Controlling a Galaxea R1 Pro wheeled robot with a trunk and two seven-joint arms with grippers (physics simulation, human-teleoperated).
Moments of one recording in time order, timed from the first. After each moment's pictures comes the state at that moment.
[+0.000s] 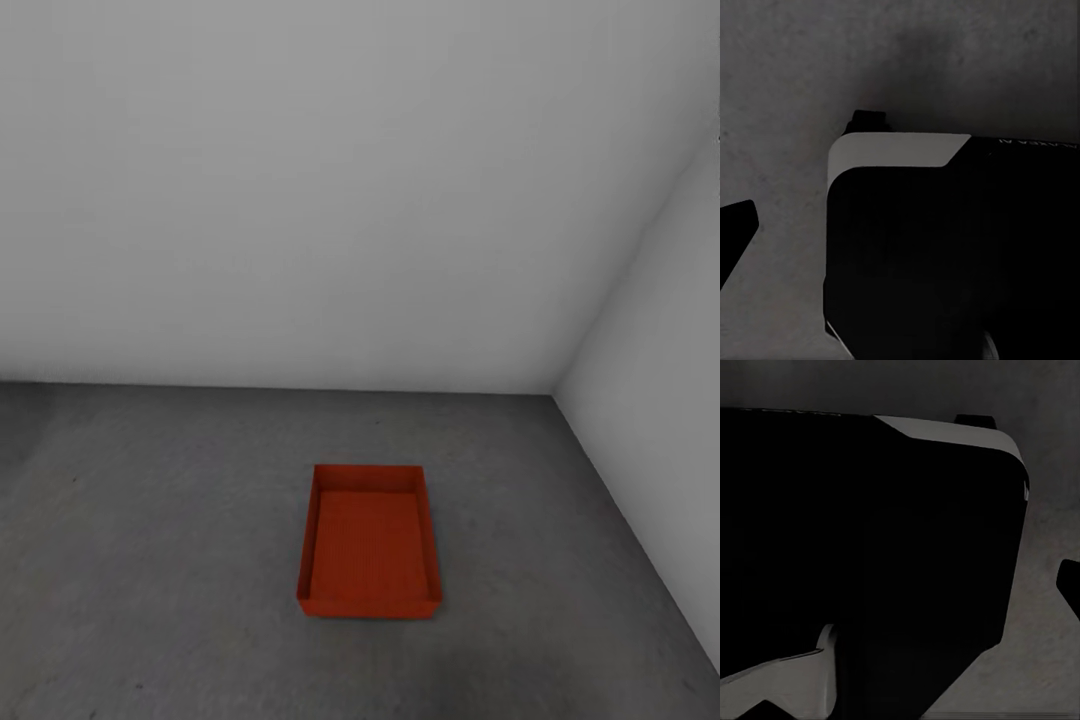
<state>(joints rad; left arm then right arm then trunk) -0.39 -0.04 -0.12 0.00 0.20 0.02 0.04 -0.24 0.15 0.60 0.02 -0.53 -0.12 -0.11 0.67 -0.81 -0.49</state>
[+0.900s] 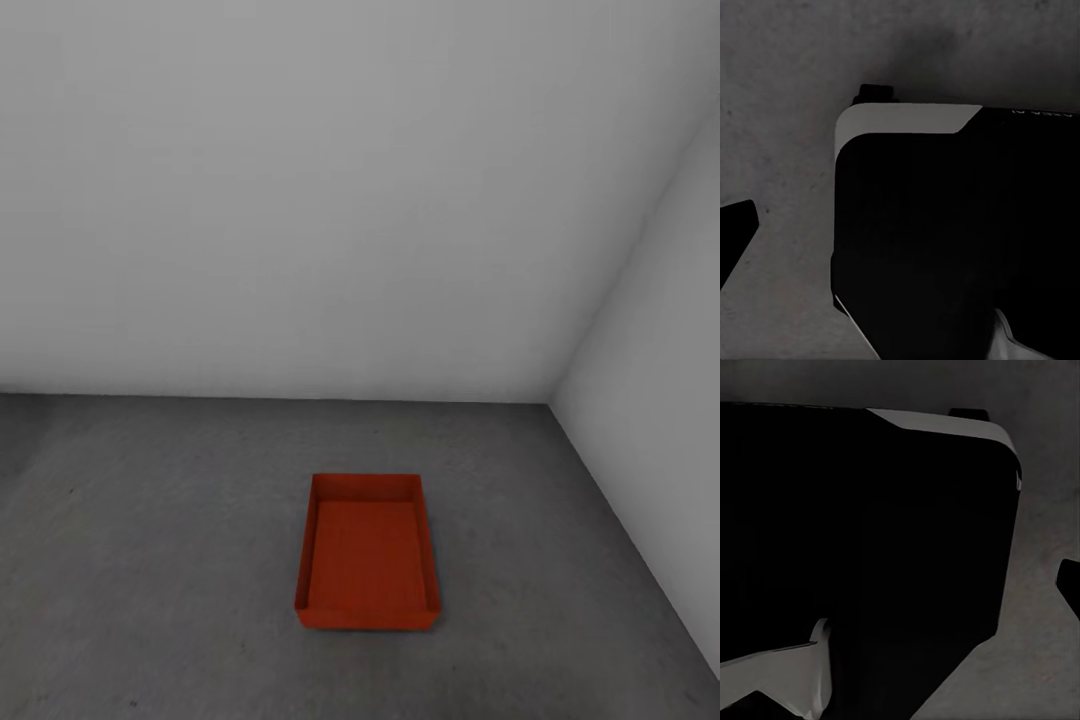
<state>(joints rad) -0.32 -0.03 -0.12 0.00 0.20 0.01 0.04 -0.21 0.14 0.60 0.02 -0.55 -0.12 -0.11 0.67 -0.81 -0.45</state>
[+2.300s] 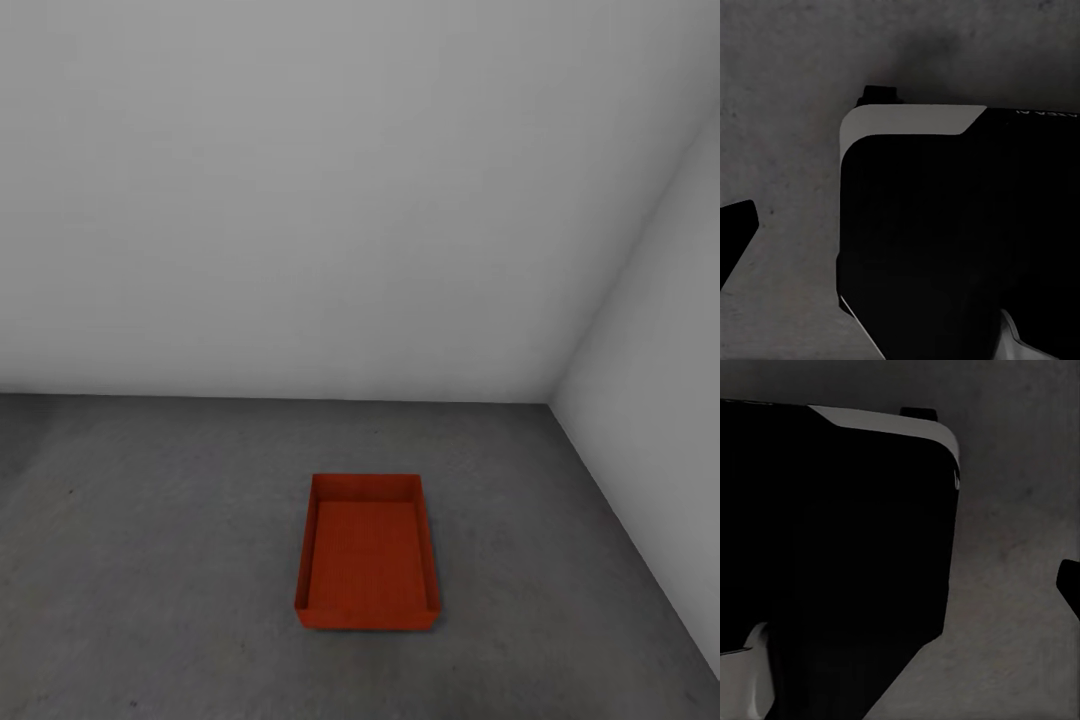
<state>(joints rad) -0.32 -0.02 -0.12 0.00 0.19 0.01 0.04 -0.21 0.07 0.61 0.02 -0.53 -0.12 -0.12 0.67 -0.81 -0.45</state>
